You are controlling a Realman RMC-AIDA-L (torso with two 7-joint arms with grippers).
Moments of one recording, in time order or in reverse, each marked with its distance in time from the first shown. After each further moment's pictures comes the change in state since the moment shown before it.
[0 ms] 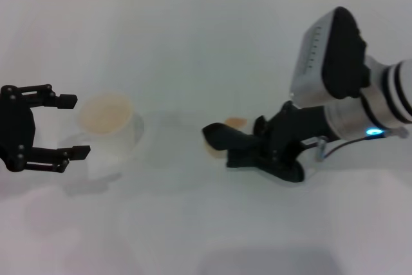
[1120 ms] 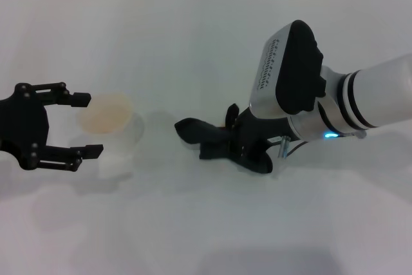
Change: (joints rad) left arm -0.016 -0.021 0.011 0.000 0.000 0.000 0.003; right arm 0.067 0.000 -0.169 0.124 0.038 0.262 0.001
